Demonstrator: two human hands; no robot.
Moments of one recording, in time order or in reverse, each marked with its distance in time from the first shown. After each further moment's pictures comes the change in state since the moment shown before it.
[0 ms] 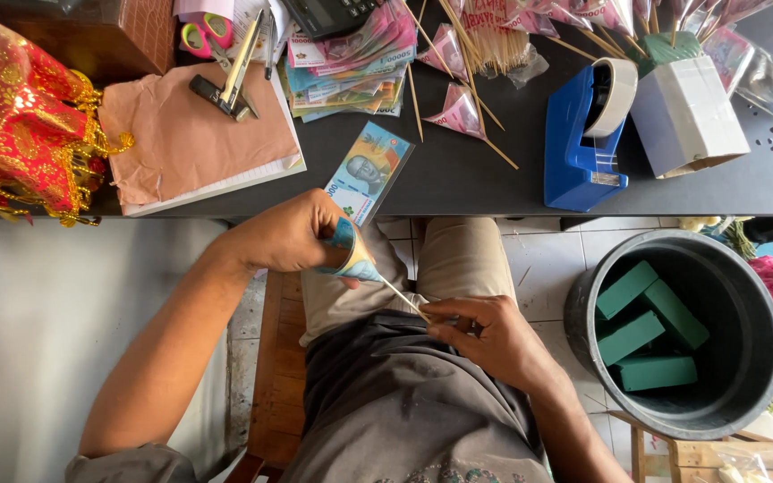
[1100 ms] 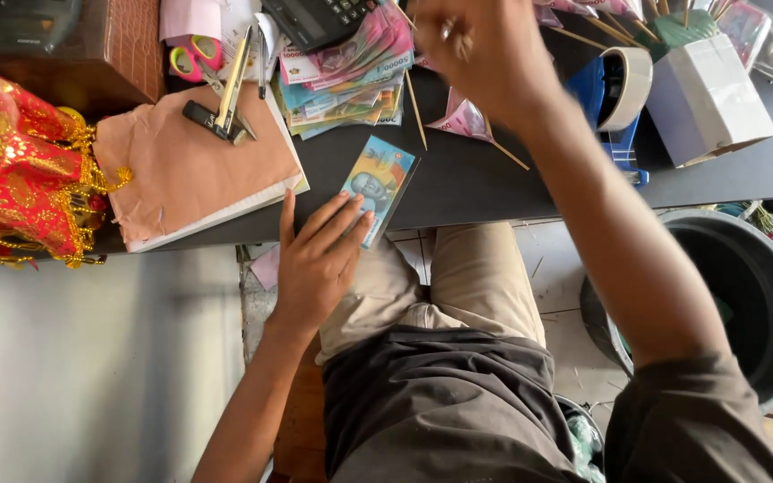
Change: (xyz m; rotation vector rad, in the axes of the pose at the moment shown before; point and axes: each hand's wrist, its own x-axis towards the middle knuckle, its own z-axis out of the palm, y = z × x) left_hand 0.016 -0.079 0.039 1.136 0.933 0.652; right_hand 0.247 -0.044 -0.109 -0.678 0.377 -0.795
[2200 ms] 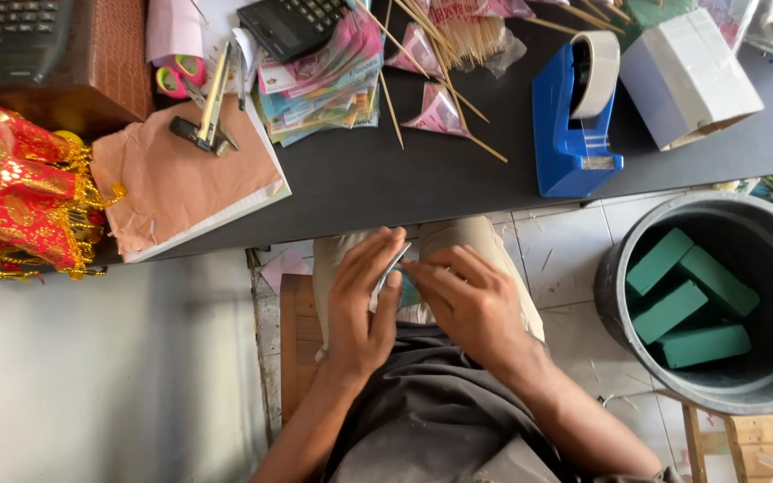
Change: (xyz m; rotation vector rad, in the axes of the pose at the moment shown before) left_hand 0.024 0.100 -0.014 -0.644 0.010 -0.436; right_hand -0.164 -0.178 0.000 0.008 0.158 0.345
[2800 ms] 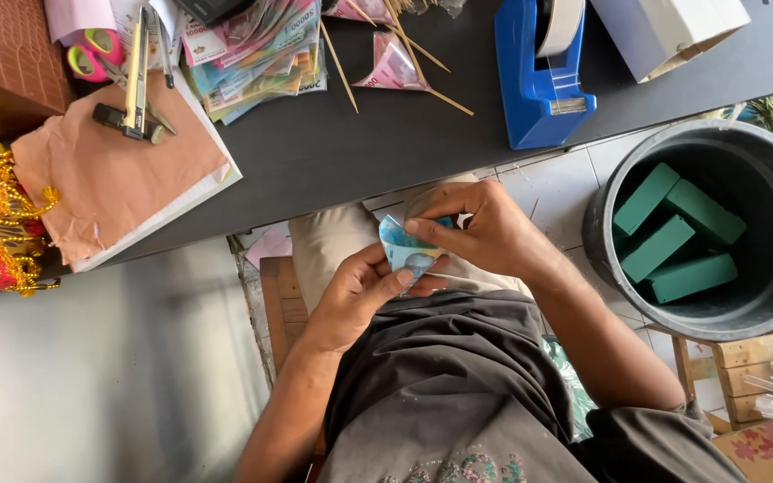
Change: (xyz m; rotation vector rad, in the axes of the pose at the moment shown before) left_hand -0.009 -0.005 0.012 -0.997 -0.412 -0.723; right_hand 0.032 0.045 -0.036 0.565 -0.466 0.542
